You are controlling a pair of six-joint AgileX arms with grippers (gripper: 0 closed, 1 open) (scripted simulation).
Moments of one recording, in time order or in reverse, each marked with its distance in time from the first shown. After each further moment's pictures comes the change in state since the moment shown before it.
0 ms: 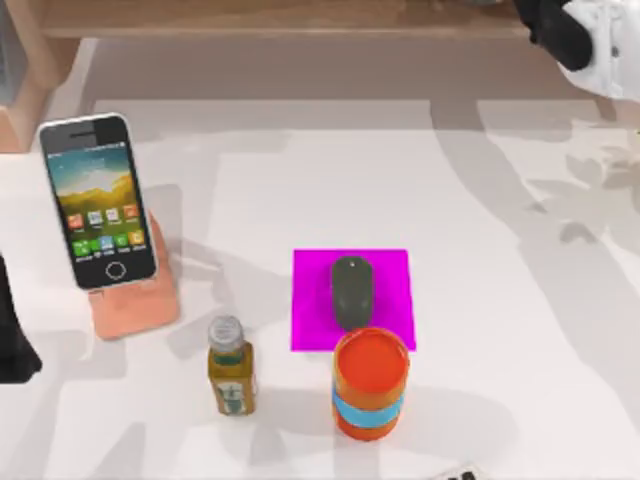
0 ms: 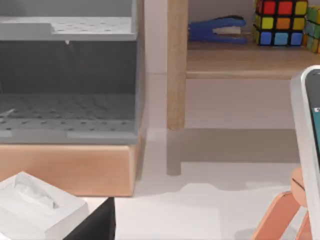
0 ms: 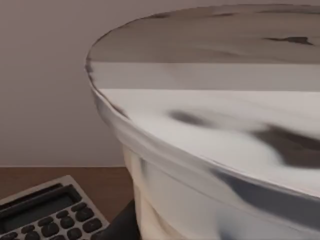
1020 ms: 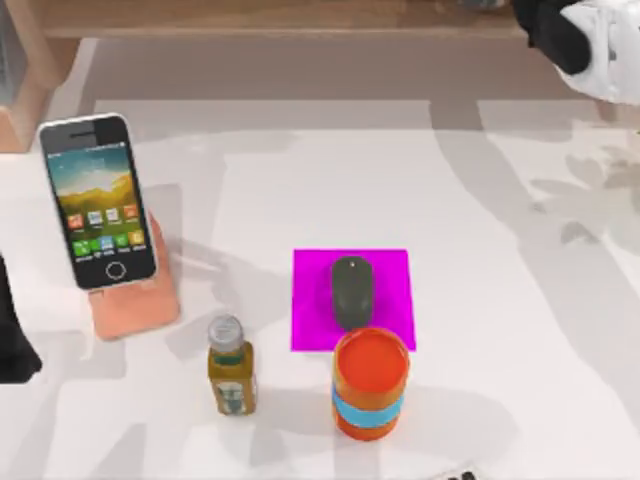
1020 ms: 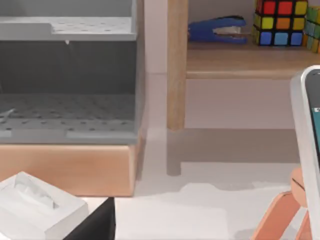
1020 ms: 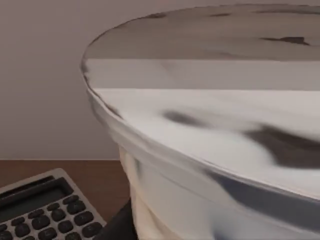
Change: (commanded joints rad) left arm 0.000 0.000 0.000 0.000 0.000 0.000; right arm -0.009 0.004 -0.013 0.006 0.014 -0.019
